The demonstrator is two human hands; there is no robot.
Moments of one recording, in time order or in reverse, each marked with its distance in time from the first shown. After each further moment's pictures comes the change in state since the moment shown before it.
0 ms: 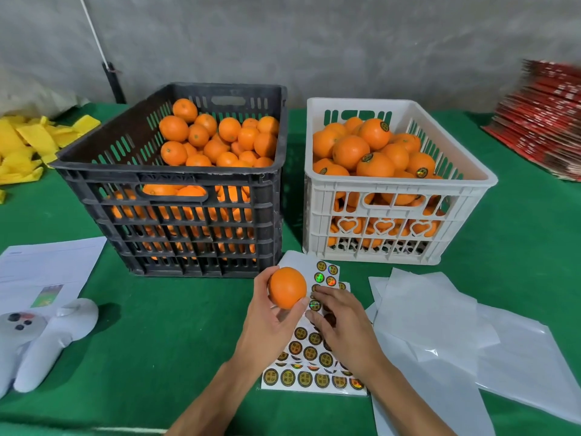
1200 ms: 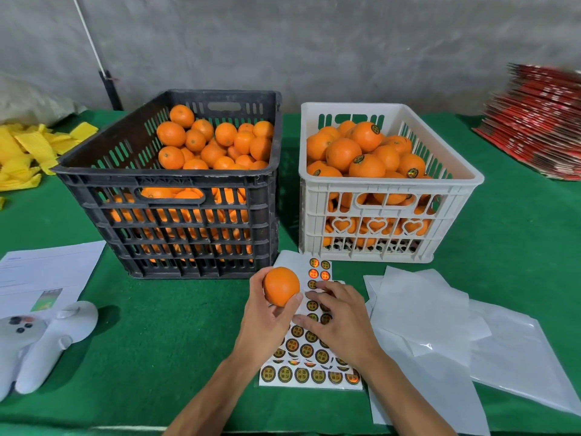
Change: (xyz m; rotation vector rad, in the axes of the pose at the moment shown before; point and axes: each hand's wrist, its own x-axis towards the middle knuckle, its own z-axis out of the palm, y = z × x) left_hand 0.001 -0.001 0.000 0.028 0.022 -0.005; right_hand 0.005 0.008 0.005 -0.089 0.053 -0.019
